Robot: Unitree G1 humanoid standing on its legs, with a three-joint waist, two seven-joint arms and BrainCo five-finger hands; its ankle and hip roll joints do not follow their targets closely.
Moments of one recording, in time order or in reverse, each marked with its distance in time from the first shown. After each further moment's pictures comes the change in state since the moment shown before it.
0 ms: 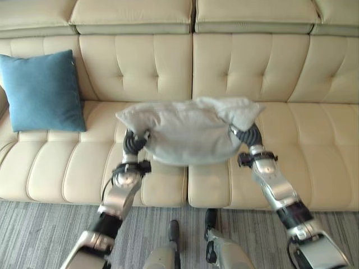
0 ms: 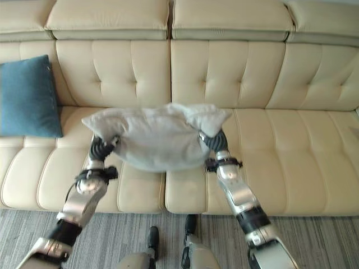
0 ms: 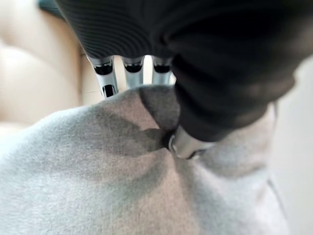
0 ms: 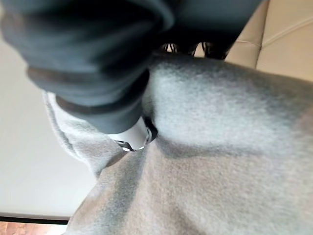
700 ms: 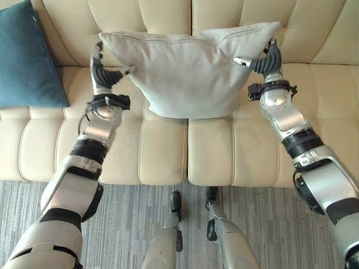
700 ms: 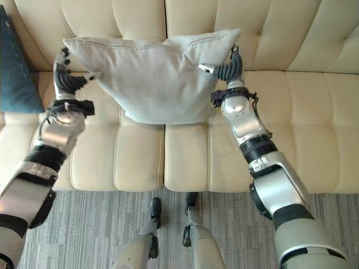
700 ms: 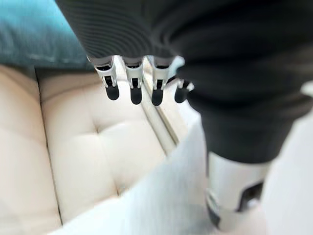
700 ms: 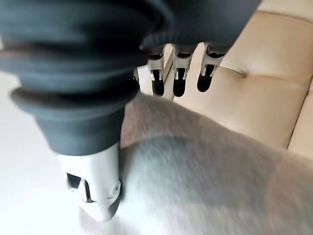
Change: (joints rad) left arm -0.542 0.229 -0.118 0.530 -0.090 -0.049 0.004; right arm -0.574 -0.142 0.121 0.436 0.083 -0.013 -0.114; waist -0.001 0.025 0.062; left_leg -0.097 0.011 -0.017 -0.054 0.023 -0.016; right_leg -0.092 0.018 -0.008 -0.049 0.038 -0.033
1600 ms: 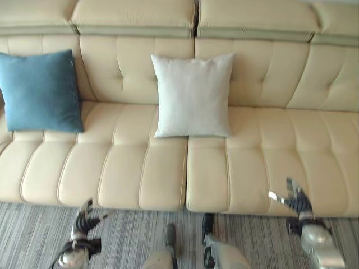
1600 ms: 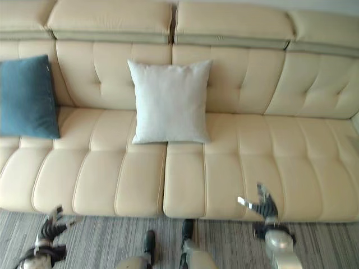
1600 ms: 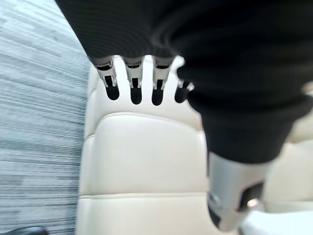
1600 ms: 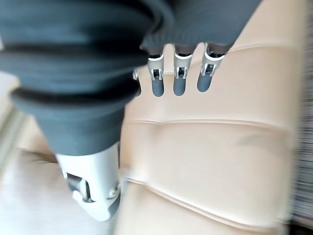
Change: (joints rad) left arm 1.381 -0.237 0.446 -0.350 0.174 0.101 -0.345; right arm 1.413 0.109 -0.446 -0.345 -0.197 0.038 0.355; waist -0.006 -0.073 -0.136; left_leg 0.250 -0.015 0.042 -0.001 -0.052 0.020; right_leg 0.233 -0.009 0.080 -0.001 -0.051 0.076
